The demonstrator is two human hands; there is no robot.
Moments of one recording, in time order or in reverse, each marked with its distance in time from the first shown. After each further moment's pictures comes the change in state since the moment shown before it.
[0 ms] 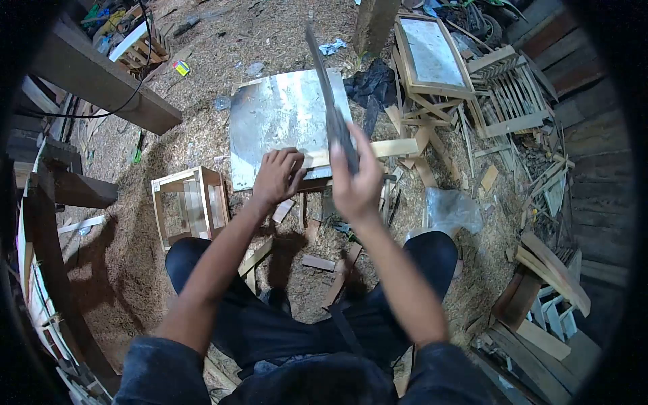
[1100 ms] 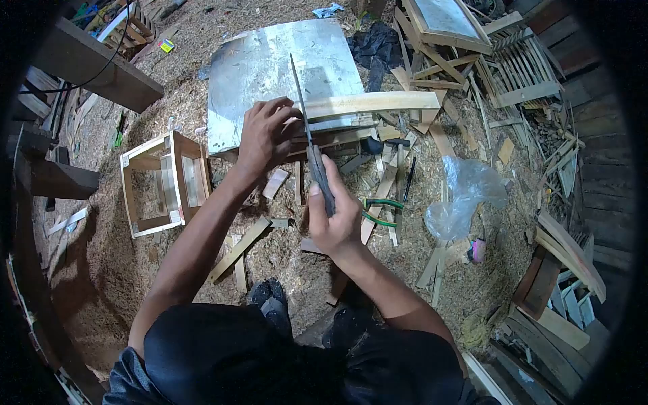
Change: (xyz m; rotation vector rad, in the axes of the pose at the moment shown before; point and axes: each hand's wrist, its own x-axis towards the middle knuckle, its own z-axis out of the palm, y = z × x) left_hand -0.015 0.006 0.015 -0.102 0.159 0.026; right_hand -0.123 0.105 0.025 -0.153 -0.035 -0.106
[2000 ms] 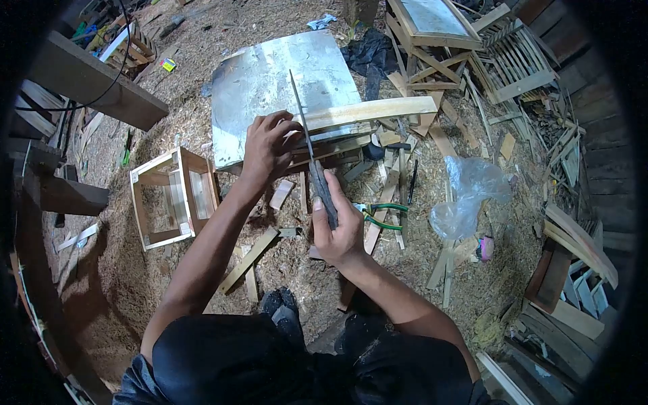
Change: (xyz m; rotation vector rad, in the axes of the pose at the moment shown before) left_hand 0.004 -0.003 -0.003 0.007 0.006 0.005; right_hand -0.014 0.010 0.001 0.014 0.026 -0.100
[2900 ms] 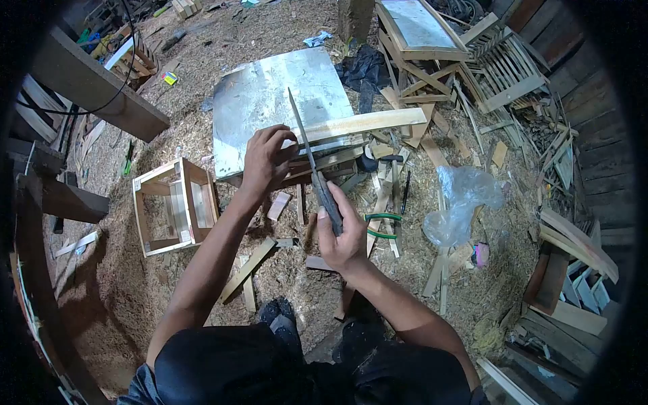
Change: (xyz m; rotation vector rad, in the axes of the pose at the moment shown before) left_hand 0.002 0.003 0.000 -0.058 0.047 -0.022; right_hand -0.001 -0.003 -0.015 0.034 0.018 0.076
